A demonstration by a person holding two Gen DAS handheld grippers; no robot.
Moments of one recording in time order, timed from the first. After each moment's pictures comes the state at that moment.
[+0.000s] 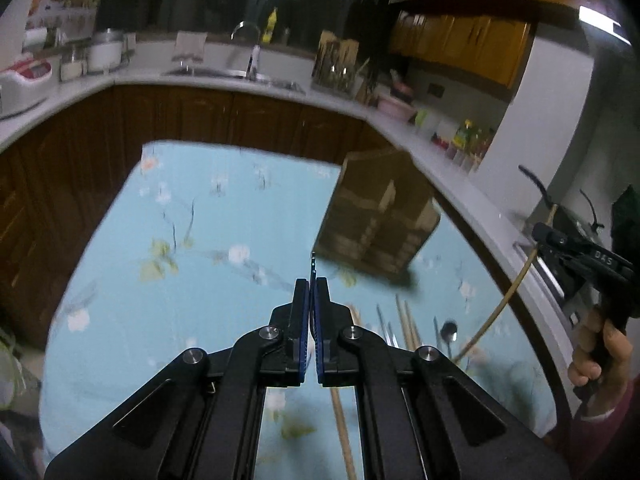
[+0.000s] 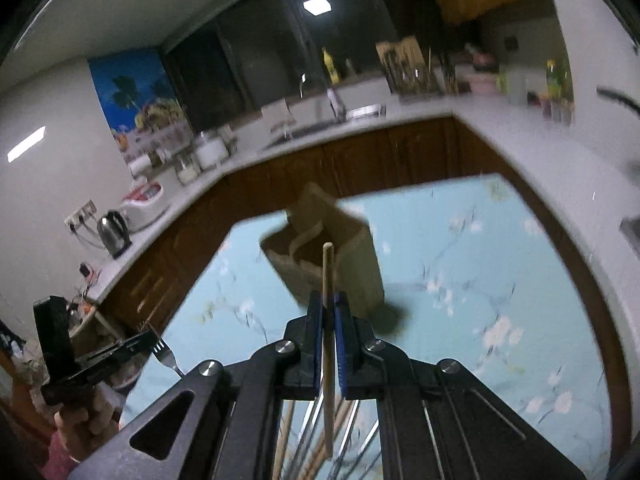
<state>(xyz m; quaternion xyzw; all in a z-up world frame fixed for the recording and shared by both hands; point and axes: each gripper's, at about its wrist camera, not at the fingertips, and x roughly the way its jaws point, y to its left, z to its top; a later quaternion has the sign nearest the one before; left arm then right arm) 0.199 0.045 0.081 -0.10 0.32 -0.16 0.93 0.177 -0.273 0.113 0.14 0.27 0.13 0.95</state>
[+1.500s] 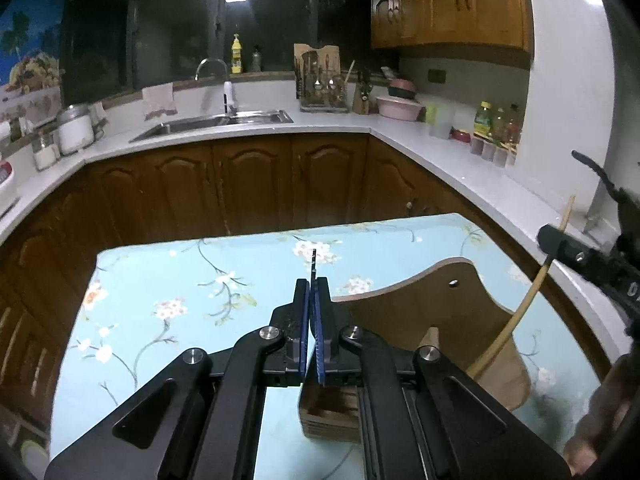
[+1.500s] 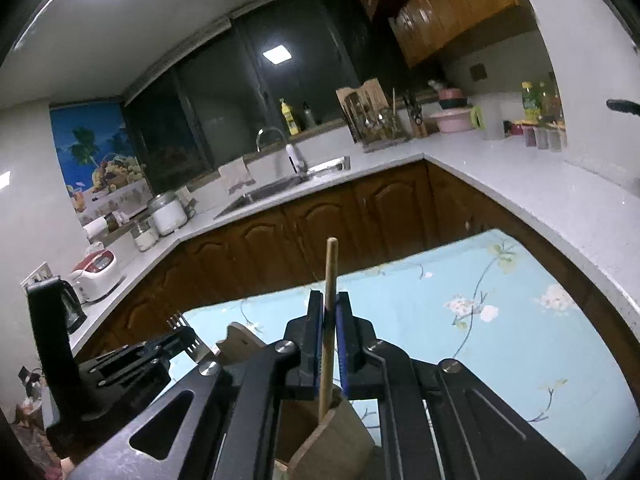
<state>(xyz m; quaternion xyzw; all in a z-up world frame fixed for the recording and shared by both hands) 0.409 -0.080 0.077 0.02 0.28 -0.14 0.95 0.326 -0.273 0.089 0.18 0.19 0.05 0.96</state>
